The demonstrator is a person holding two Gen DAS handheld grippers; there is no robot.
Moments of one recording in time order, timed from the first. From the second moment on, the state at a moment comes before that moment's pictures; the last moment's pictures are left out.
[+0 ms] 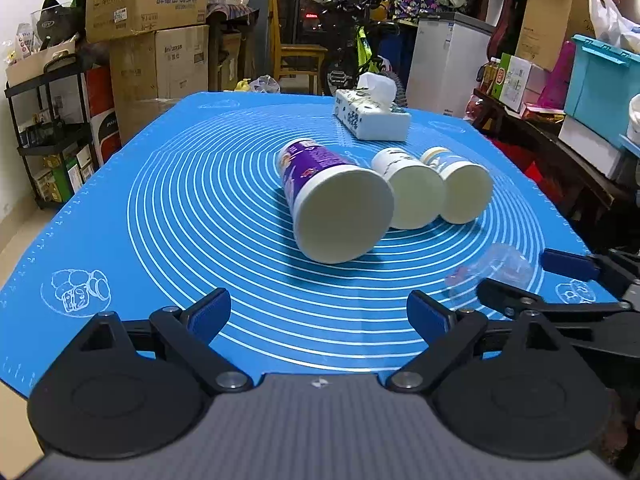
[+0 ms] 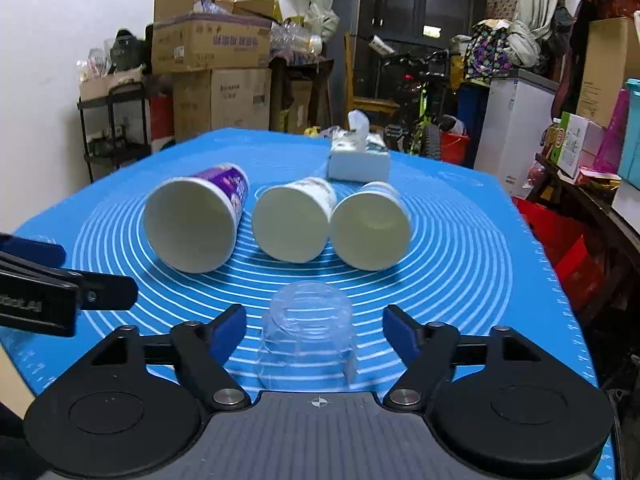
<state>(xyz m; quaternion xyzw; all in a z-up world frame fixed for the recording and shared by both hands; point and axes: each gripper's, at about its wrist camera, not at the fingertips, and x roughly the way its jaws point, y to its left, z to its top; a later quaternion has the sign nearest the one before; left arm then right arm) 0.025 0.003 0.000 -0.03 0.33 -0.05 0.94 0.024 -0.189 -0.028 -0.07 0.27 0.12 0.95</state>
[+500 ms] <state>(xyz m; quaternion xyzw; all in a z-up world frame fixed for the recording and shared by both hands) -0.022 -0.052 -0.005 0.01 0.32 -0.10 0.94 -0.036 -0.247 -0.015 -0.03 0.29 0.08 0.95</state>
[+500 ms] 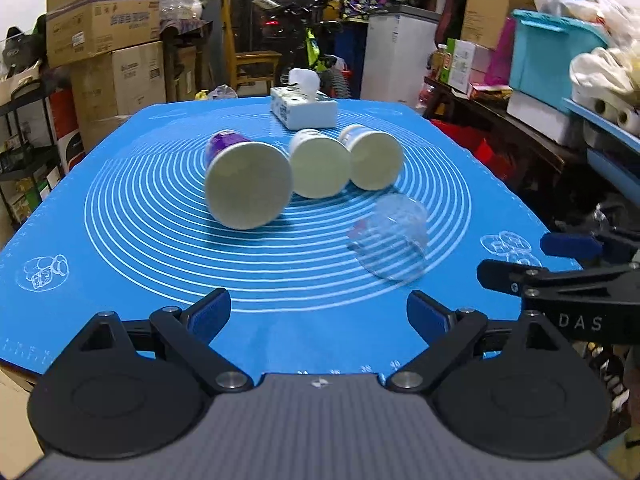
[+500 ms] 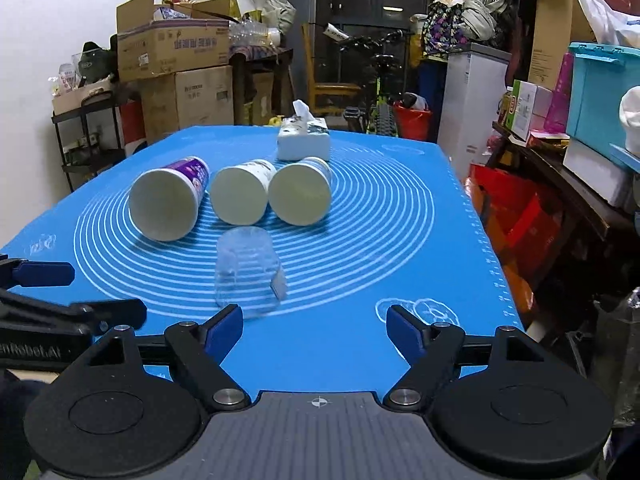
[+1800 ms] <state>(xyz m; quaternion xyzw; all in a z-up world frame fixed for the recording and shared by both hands) -0.018 -0.060 -0.010 0.01 0.33 -0.10 0.94 -0.038 -0.249 -0.021 -0.04 0.32 0.08 0.94</state>
